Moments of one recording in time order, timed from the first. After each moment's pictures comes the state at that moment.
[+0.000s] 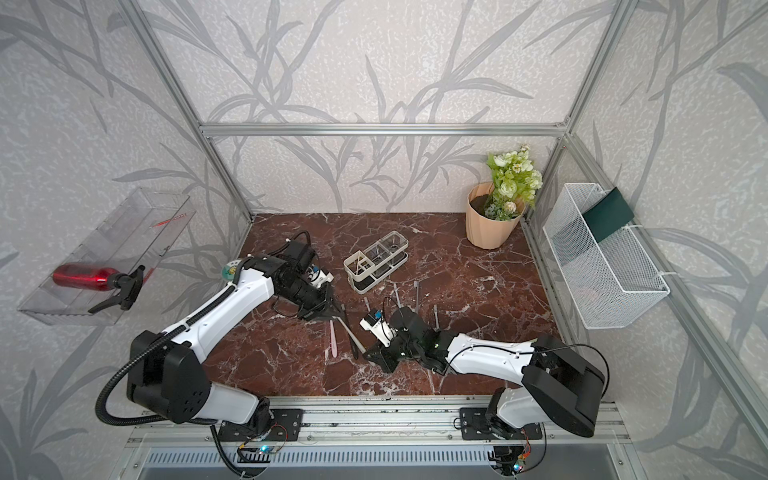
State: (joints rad) left arm -0.34 1.46 1.19 -1.10 0.65 -0.56; right arm 0.97 1.38 0.59 0.13 -0.43 0.30
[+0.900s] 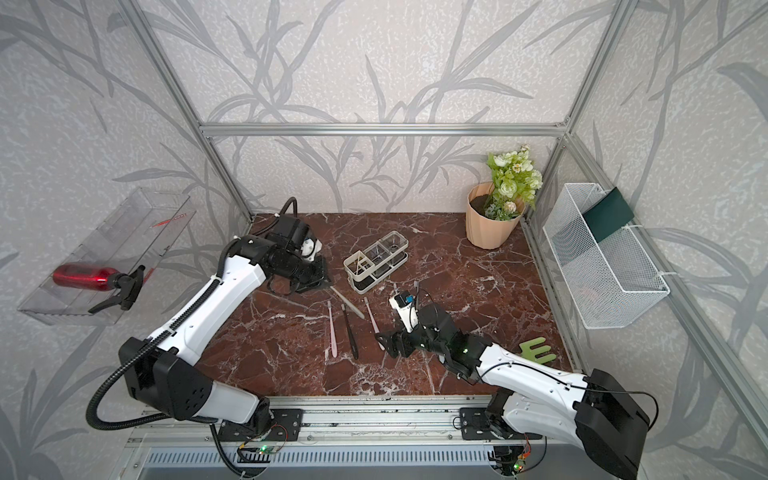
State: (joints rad) left arm -0.34 1.48 1.49 -1.11 0.29 -0.55; right arm 0.88 1.06 0.49 0.11 -0.15 0.34
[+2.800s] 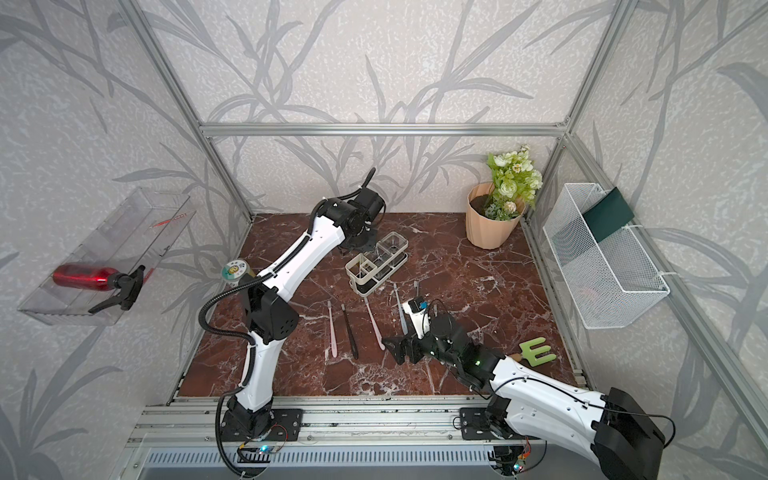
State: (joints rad) left arm -0.59 2.19 2.33 -1.33 -0.27 -0.34; right arm 0.88 0.93 0.38 0.11 -0.13 0.42
